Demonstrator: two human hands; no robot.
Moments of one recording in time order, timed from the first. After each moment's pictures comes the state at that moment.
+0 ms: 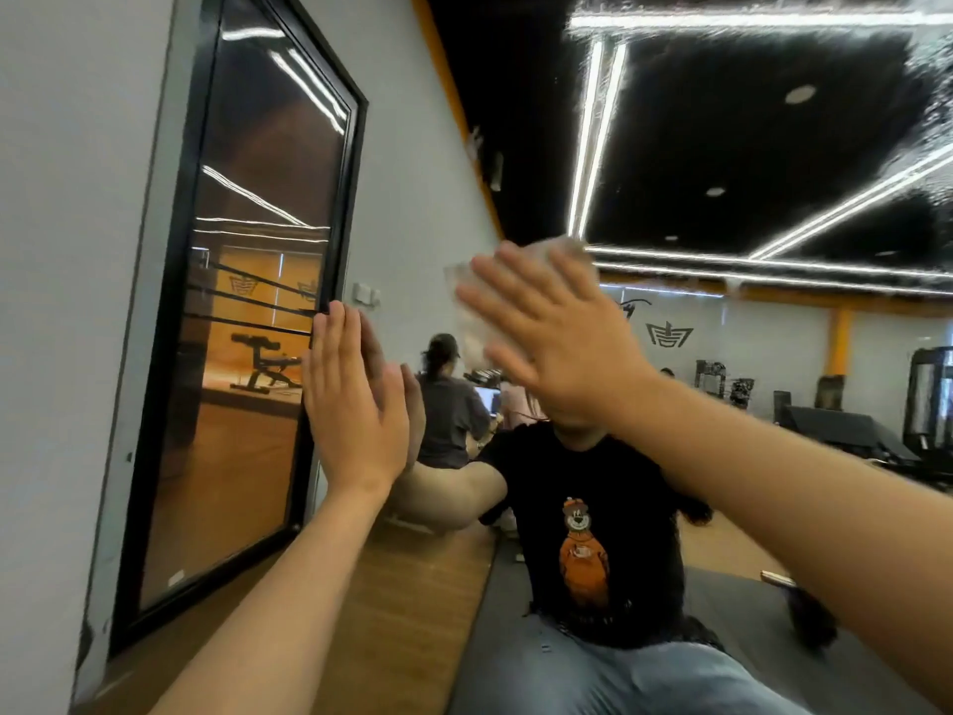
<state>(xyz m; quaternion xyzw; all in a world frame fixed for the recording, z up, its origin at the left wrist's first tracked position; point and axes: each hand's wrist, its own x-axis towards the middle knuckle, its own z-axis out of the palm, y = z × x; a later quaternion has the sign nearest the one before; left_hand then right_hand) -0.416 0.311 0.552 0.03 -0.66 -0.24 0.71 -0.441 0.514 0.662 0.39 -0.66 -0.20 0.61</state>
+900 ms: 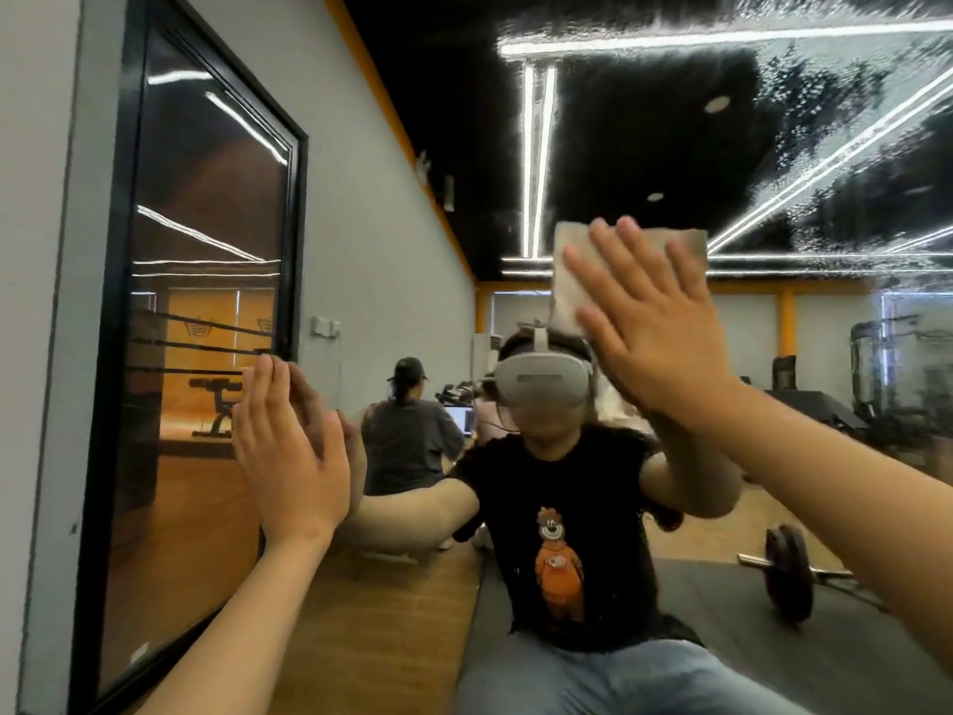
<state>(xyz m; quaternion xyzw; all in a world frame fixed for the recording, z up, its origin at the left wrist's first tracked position) -0.414 0.312 0.553 0.06 -0.68 -0.21 0.70 -0.443 0.631 0.678 0.24 -0.73 -0.06 0.64</state>
